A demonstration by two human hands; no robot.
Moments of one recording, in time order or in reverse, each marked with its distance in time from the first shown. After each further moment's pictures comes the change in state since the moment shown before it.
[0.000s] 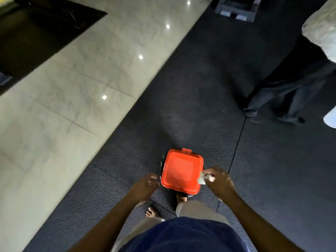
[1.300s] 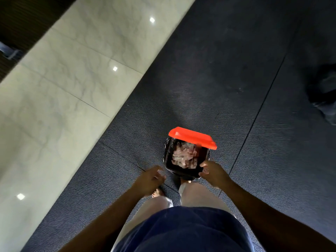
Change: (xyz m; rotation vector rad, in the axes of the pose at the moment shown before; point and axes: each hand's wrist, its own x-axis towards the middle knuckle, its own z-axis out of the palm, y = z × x) left_hand 0.029 0.038 0.022 -0.029 -0.107 -0.125; right_hand 0.078 0.050 0.028 -0.128 -0.428 0.092
